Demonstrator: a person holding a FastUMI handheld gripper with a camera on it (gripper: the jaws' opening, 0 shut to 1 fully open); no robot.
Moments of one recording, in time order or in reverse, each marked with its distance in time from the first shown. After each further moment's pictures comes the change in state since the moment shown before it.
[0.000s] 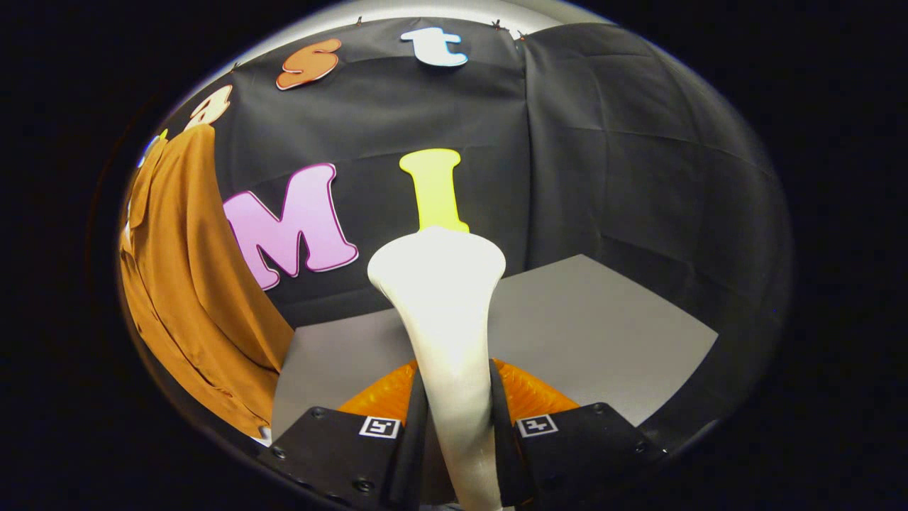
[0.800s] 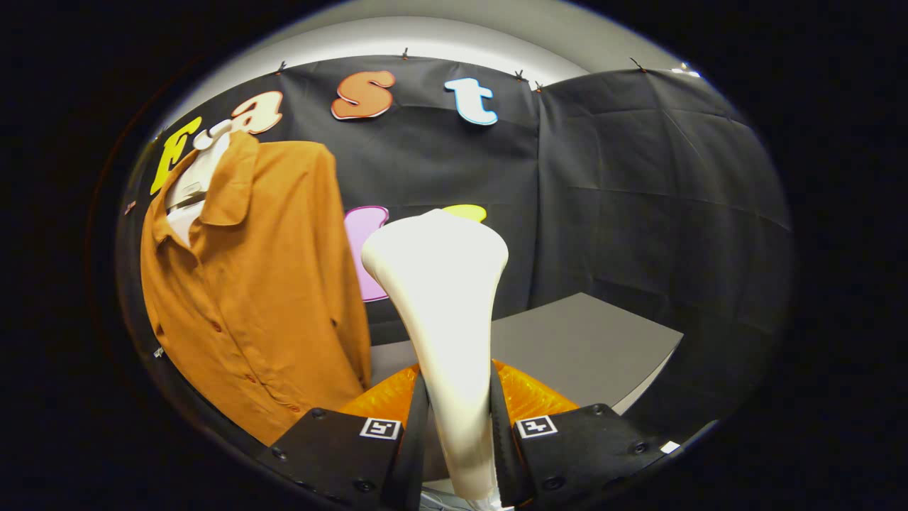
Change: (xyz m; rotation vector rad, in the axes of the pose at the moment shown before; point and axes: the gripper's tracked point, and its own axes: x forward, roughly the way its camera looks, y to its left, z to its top) arm -0.108 0.150 0.007 -0.069 -0.181 -0.020
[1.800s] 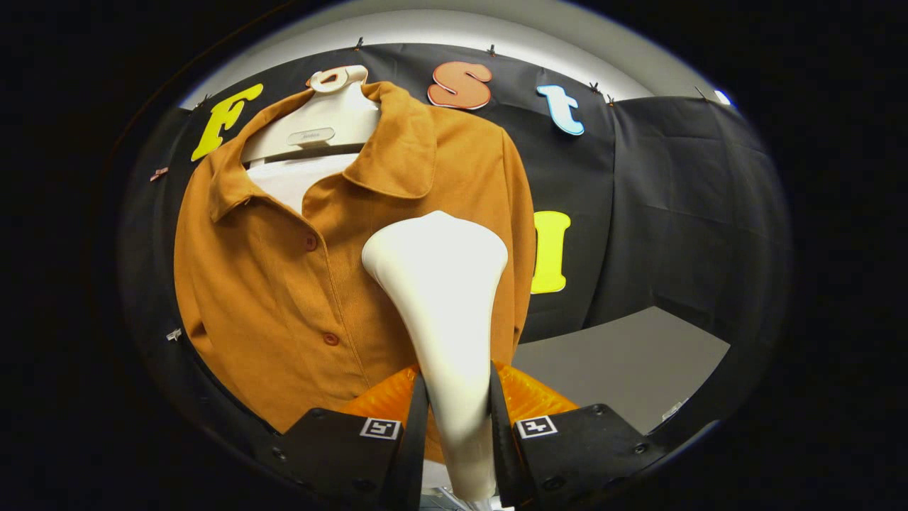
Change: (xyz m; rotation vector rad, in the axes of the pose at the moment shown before) arm 0.007 0.155 -0.010 -0.090 0.035 0.133
